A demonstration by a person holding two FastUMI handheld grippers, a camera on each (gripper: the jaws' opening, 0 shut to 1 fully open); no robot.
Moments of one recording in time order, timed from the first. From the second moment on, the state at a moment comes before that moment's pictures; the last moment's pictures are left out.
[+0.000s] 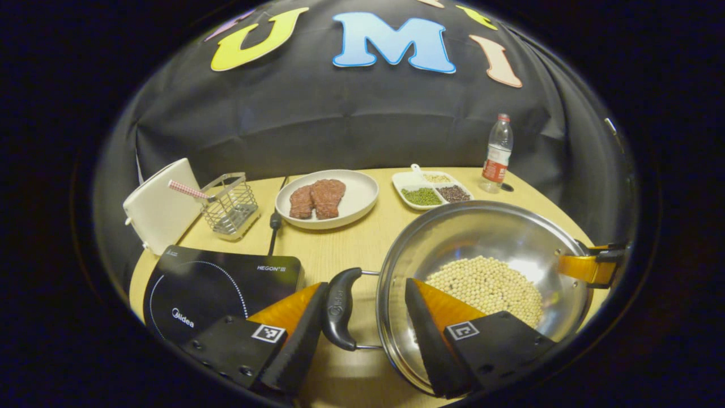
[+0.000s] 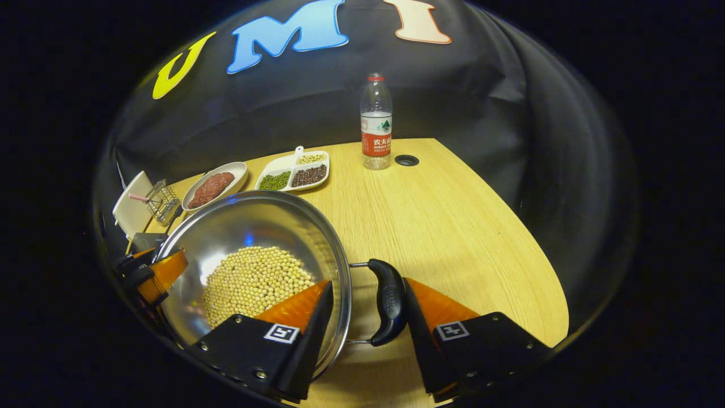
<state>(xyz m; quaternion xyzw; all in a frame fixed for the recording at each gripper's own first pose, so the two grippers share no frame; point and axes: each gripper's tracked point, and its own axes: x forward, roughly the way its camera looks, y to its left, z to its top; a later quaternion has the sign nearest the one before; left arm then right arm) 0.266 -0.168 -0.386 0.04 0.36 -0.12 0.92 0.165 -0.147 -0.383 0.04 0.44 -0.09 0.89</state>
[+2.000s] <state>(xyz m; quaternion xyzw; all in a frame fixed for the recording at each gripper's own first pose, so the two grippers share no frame) 0.252 0.041 -0.317 0.02 0.34 -0.09 0.94 0.162 0.038 -0.307 0.01 0.43 -0.03 0.90</state>
